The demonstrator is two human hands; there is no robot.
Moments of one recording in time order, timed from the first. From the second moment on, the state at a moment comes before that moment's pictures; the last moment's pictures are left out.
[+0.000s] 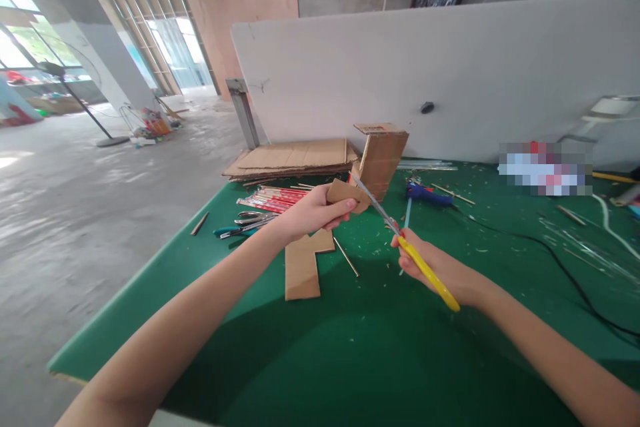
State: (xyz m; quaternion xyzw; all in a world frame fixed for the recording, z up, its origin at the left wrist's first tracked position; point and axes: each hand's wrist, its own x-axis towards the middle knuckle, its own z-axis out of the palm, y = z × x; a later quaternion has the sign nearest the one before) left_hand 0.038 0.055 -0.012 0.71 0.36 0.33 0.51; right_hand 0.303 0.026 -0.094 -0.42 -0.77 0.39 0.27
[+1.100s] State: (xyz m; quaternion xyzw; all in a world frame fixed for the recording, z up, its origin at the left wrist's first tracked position) left_hand 0.045 0.071 -0.037 0.55 0.35 0.41 0.64; right_hand 0.286 0.023 -0.078 -0.48 -0.75 0.34 0.31
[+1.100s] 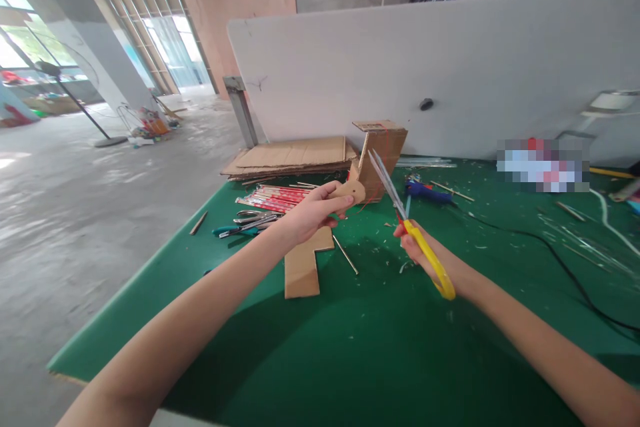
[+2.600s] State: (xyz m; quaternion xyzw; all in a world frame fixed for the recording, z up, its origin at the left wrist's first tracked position) left_hand 0.071 0.057 -0.042 0.55 0.35 0.51 0.57; right_hand 0.283 0.015 -0.081 -0.55 -0.75 0.31 0.21
